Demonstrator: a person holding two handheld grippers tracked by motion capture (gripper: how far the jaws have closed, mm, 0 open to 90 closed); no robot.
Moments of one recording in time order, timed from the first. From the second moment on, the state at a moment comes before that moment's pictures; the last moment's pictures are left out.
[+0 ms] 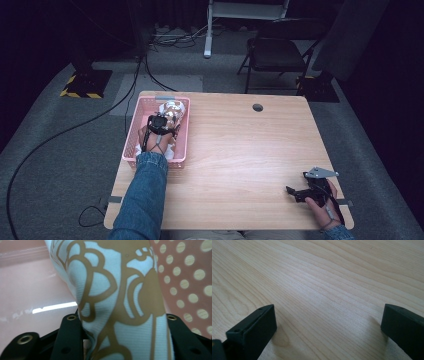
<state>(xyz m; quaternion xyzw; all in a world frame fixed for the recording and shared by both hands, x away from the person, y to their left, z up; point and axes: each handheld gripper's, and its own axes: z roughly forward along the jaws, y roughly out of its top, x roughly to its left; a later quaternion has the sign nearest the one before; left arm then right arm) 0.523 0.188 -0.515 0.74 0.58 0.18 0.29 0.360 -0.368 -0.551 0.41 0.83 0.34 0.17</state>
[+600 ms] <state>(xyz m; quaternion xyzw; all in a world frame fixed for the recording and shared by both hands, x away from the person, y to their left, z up) 0.519 0.187 -0.504 0.74 0.58 0.19 0.28 0.360 -0.368 -0.551 0.41 0.83 0.34 0.17</state>
